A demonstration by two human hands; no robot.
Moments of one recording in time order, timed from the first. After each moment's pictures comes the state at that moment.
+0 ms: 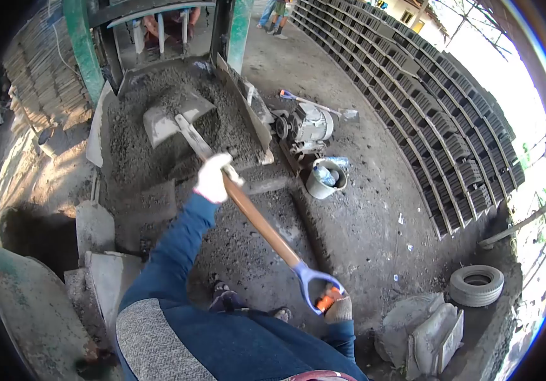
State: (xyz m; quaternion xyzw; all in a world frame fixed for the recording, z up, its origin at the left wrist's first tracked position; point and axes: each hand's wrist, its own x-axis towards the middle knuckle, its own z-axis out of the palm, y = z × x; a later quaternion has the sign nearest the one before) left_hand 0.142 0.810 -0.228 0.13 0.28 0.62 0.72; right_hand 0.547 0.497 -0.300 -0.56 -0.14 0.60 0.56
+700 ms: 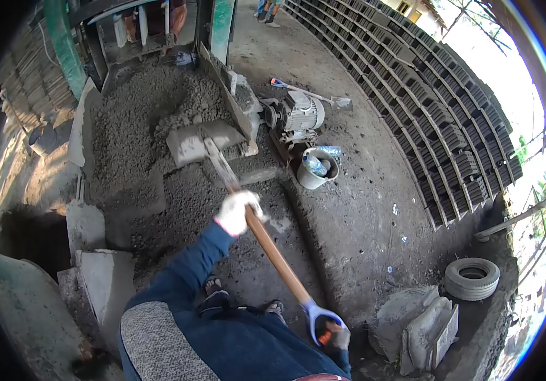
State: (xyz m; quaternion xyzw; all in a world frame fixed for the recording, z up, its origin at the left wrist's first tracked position) left_hand 0.252 0.751 -0.283 0.15 0.28 0.50 0.81; right_hand 0.596 0.378 -0.298 -0.75 -0.07 0.45 0.48
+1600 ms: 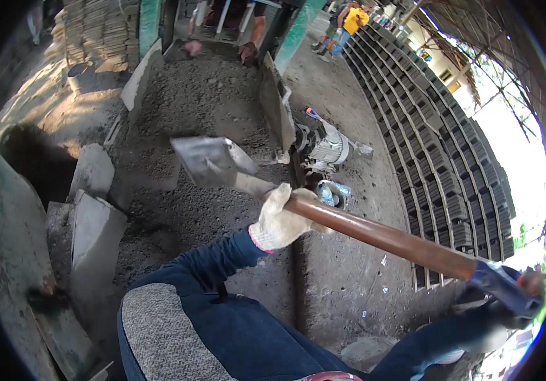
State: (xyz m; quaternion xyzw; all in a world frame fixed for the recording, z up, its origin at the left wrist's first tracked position) left_hand 0.288 0.661 -0.149 0.16 -0.15 0.60 0.77; right_hand 0.645 0.553 0.197 -0.31 -0.63 -0.43 0.58
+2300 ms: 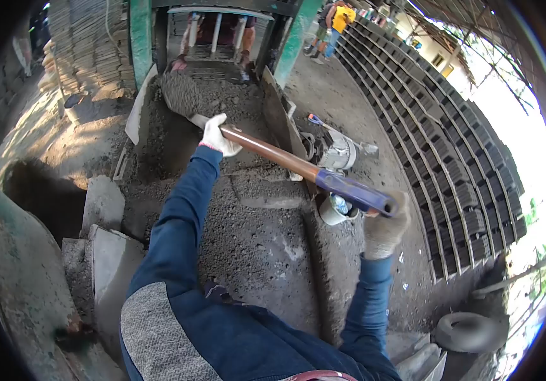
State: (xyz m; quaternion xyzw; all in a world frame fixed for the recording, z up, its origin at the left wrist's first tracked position) left_hand -0.004 0.912 -0.220 -0.02 0.20 0.63 0.75; right_hand 0.411 0.709 -0.034 -0.43 -0.71 -0.11 0.55
